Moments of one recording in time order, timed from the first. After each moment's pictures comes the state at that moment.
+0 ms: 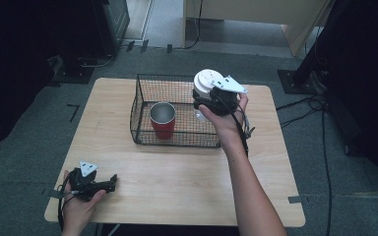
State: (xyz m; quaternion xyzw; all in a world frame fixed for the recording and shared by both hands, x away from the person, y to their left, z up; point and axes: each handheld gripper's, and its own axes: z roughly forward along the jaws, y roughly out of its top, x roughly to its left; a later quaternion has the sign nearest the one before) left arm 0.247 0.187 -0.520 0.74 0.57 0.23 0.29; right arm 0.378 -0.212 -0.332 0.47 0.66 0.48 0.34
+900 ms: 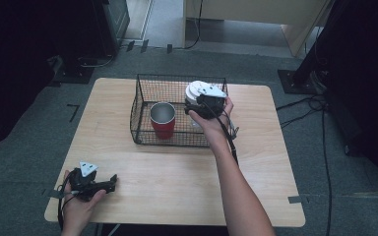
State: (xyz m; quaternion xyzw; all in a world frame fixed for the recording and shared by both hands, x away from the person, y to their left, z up) left arm 0.247 0.188 -0.520 0.74 0.56 0.23 0.29; right arm 0.414 -0.189 -0.397 0.50 0.69 0.42 0.32
